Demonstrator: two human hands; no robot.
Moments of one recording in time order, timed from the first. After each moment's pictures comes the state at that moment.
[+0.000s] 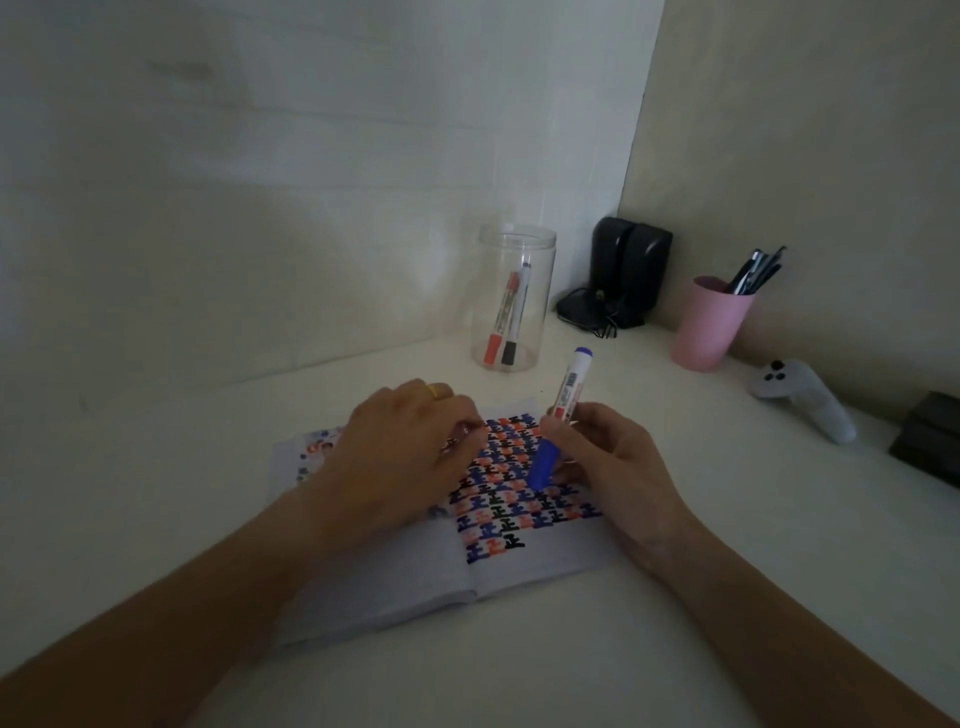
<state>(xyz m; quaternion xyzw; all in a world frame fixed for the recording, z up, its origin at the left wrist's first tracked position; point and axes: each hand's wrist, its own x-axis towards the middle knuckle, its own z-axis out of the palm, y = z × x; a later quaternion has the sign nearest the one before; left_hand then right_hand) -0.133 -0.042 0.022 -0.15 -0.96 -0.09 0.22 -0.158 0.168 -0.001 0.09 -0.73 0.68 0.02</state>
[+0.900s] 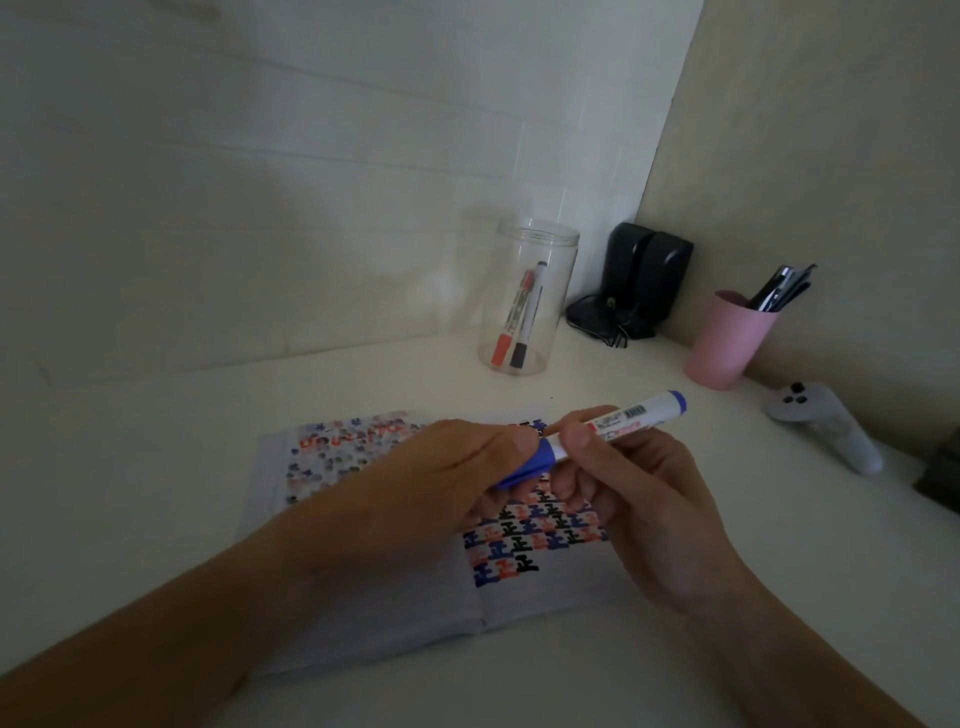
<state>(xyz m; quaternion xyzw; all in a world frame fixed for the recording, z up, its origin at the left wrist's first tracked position) -0.118 -0.033 0.019 -0.31 -0.88 -0.32 0.16 -0.133 0.160 0.016 0.23 -0.60 0.77 -0.02</state>
